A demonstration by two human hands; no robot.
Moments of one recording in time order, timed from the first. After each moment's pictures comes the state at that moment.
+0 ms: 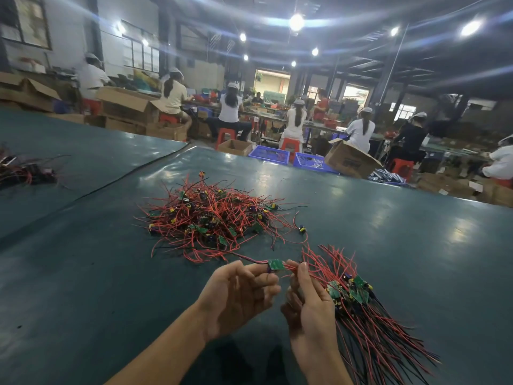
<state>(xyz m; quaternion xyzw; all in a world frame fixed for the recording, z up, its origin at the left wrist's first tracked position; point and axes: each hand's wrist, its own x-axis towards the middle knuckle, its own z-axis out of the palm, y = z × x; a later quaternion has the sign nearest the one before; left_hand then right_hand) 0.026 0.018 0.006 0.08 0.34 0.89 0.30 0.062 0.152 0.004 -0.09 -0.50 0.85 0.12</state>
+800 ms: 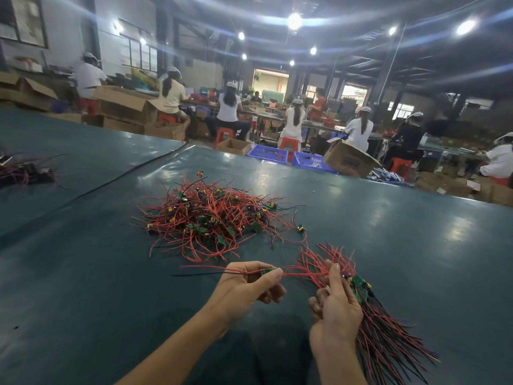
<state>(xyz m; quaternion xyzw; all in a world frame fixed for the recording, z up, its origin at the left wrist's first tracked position) 0.032 0.032 0.007 0.15 0.64 0.75 0.06 0.045 0.178 0.003 -0.20 -0.43 0.83 0.28</state>
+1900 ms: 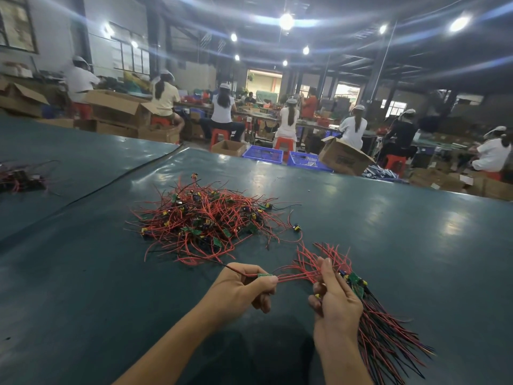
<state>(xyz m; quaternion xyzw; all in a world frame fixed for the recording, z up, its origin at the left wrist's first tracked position) 0.027 0.027 0.009 0.21 0.69 0.69 0.08 0.048 0.184 0.007 -0.20 -0.44 0.84 0.25</state>
